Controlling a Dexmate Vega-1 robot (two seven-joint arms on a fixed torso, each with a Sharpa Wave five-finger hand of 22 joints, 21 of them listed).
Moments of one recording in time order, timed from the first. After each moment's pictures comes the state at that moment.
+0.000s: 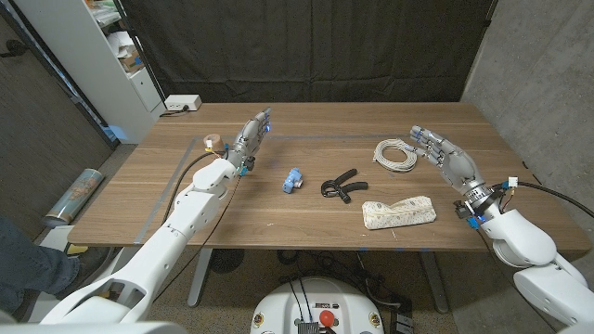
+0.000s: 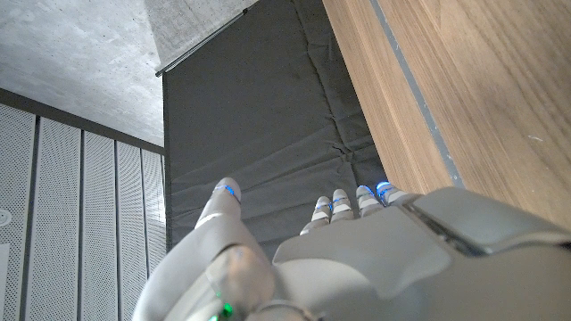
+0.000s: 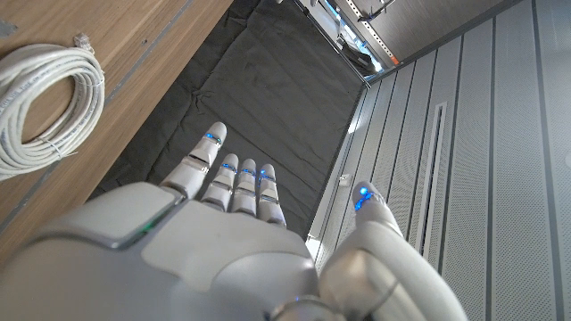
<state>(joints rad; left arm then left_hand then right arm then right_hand) 0.86 0.41 0.28 -1.44 -0.47 -0.09 -0.11 0.25 0.02 0.37 -0.12 0.21 -0.12 0.08 0.19 0.17 -0.15 0.05 0.20 0.19 -0.17 0.07 0.18 0.17 -0.17 0.01 0.20 0.17 -1.48 -0.78 -0.01 -1.75 0.48 0.67 0.10 0.11 -0.09 0.43 -0.11 0.40 0.17 0.02 0.20 0.19 0.14 0.05 0.21 0.19 0.11 0.00 0.21 0.21 0.33 0.00 0.24 0.17</state>
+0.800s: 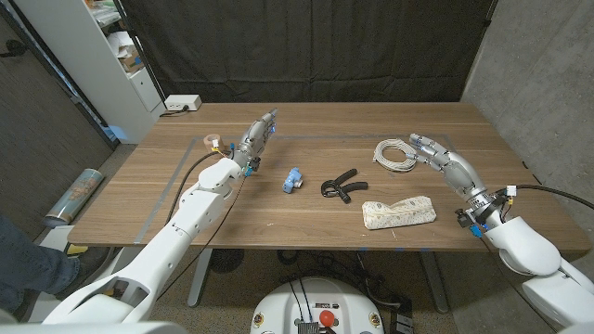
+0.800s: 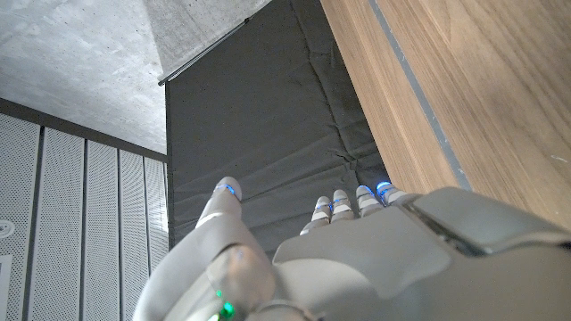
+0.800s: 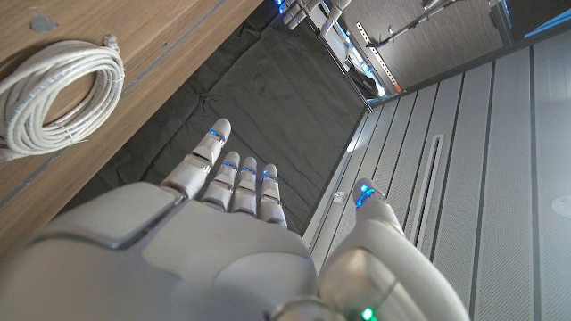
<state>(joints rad) 0.85 0.40 0.31 -1.44 -0.45 -0.07 -0.10 0.25 0.02 0.38 -0.13 0.21 -0.12 0.08 0.19 0.17 -0.15 0.05 0.20 0.19 -0.17 0.07 0.18 0.17 -0.17 0.01 0.20 0.17 -1.53 -0.76 0.05 -1.76 0.24 0.68 0.01 0.12 -0.09 0.43 -0.11 0.41 0.16 -0.01 0.20 0.19 0.15 0.04 0.21 0.19 0.13 -0.02 0.22 0.20 0.37 -0.01 0.23 0.17</state>
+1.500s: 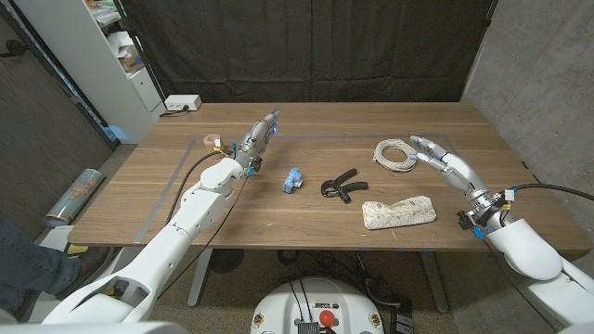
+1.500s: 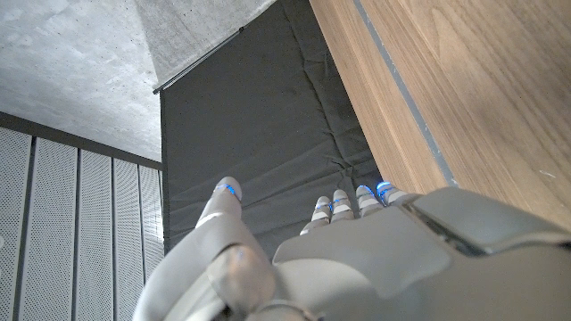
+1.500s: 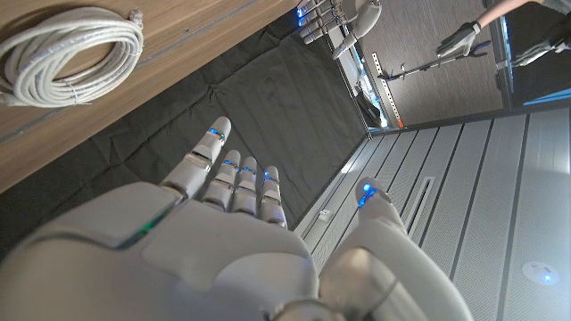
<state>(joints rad) 0.84 0.41 0.32 -1.46 -0.43 -0.06 -0.08 0.25 0.02 0.38 -0.13 0.21 -0.12 0.08 0.19 0.17 -0.16 0.04 0.20 0.19 -0.17 0.07 0.18 0.17 -0.17 0.01 0.20 0.17 -1.56 -0.71 0.12 -1.79 -0.01 0.66 -0.08 0.12 -0.09 0.42 -0.12 0.42 0.14 0.00 0.19 0.19 0.14 0.04 0.20 0.19 0.15 -0.02 0.22 0.21 0.39 -0.01 0.22 0.17</state>
